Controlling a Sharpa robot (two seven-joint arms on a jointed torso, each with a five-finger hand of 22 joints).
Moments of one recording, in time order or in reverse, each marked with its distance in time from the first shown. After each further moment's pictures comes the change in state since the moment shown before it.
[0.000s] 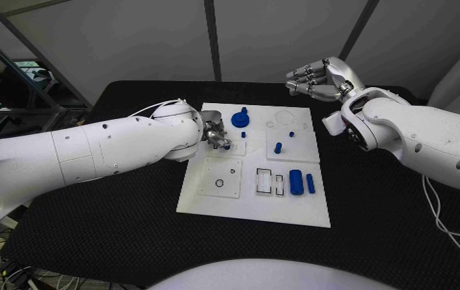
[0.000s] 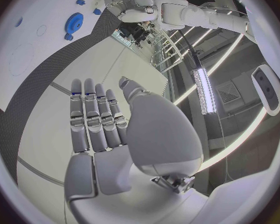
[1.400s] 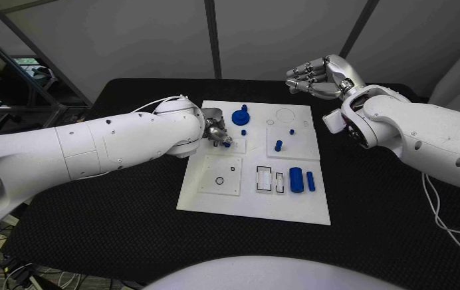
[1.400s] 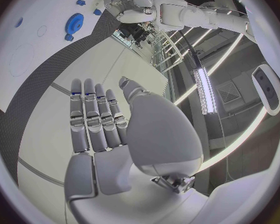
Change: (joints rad) left arm 0.001 0.021 0.002 -0.031 0.008 0.023 0.000; left_hand -0.154 -0.002 0.051 -0.096 0.012 0.038 -0.038 0.028 0.013 0.035 -0.029 0.032 0.026 0.000 -0.014 0.000 0.000 0.000 -0.001 -0.013 0.010 0.000; right arm 0.000 0.005 0.000 -0.008 0.000 0.006 -0.001; right_hand 0.000 0.000 -0.003 0.003 0.004 0.000 0.000 0.000 0.000 0.000 0.000 0.000 0.000 -0.004 0.004 0.000 -0.003 0.000 0.007 0.000 -0.004 -0.003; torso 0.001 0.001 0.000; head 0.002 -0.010
